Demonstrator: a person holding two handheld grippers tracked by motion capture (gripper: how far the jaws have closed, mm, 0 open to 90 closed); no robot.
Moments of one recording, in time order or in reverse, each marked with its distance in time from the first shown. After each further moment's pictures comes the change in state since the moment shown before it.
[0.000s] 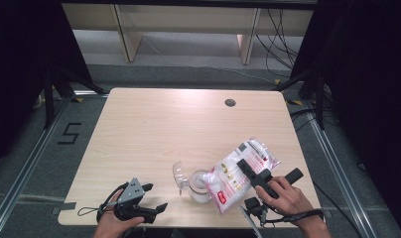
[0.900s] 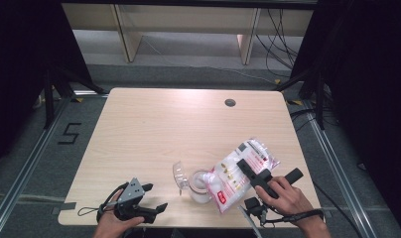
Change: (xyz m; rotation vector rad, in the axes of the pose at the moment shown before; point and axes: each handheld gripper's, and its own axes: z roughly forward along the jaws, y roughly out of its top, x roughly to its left) left arm 0.000 0.000 0.000 0.003 -0.001 0.002; right arm 0.000 0.000 0.000 0.001 0.003 -0.003
